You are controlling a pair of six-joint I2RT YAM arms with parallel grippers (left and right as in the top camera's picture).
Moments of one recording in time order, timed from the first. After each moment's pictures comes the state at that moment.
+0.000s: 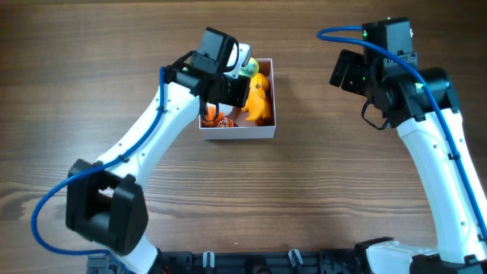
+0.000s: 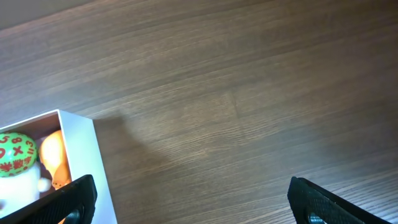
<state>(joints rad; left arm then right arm) -0.45 1.80 1.47 -0.72 0.24 -0.18 0.22 1.46 1.54 -1.05 0.30 0.45</state>
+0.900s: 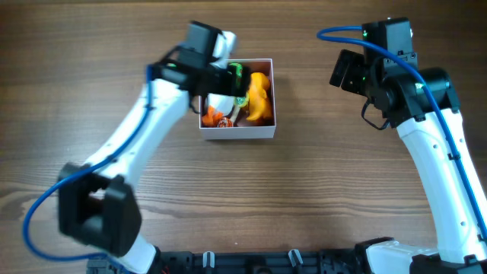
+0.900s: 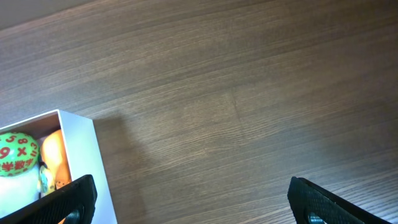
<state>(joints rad) -0.34 1.75 1.47 -0.66 0.20 -0.21 0.22 1.46 1.54 -1.05 0.30 0.45</state>
